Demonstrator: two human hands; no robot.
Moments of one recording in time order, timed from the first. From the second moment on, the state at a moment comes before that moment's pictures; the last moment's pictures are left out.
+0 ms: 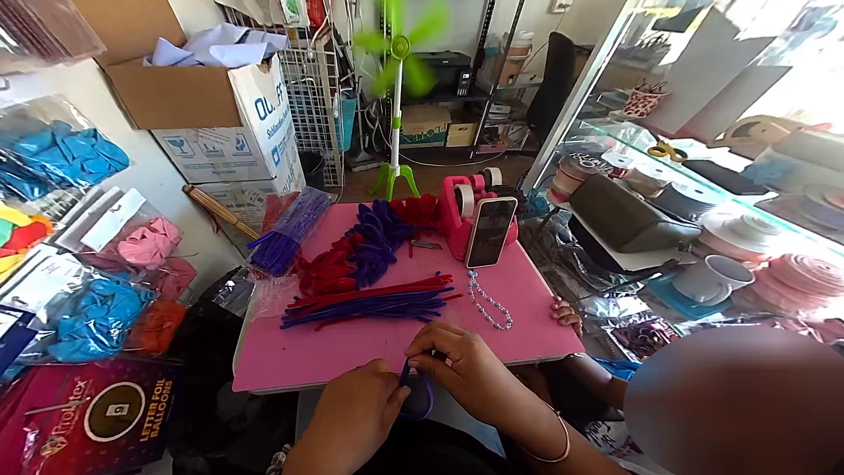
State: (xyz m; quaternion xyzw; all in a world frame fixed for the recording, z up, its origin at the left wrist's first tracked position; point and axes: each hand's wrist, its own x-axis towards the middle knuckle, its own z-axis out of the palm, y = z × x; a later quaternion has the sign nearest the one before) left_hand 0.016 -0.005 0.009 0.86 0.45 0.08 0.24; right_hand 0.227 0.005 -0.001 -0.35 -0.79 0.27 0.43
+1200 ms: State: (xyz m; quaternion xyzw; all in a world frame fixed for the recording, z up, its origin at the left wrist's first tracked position) left_hand 0.024 -0.005 -0.031 0.44 0.02 0.29 0.85; right_hand 0.242 -0.011 0.069 -0.23 -0.63 0.24 0.70
